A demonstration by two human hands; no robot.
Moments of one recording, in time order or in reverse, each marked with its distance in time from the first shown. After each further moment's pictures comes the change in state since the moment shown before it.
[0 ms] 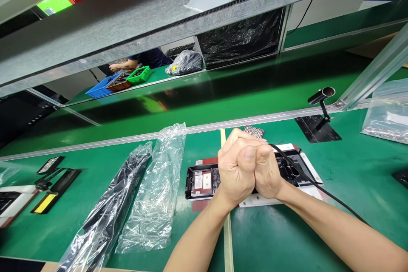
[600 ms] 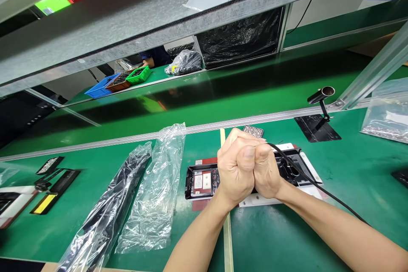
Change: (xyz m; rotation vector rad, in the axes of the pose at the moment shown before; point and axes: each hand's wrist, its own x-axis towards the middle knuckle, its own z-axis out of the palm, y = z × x) left_hand 0.000 0.000 -0.001 0.046 -0.002 -0.010; right_hand 0.002 -0.005 0.000 0.009 -0.023 0.029
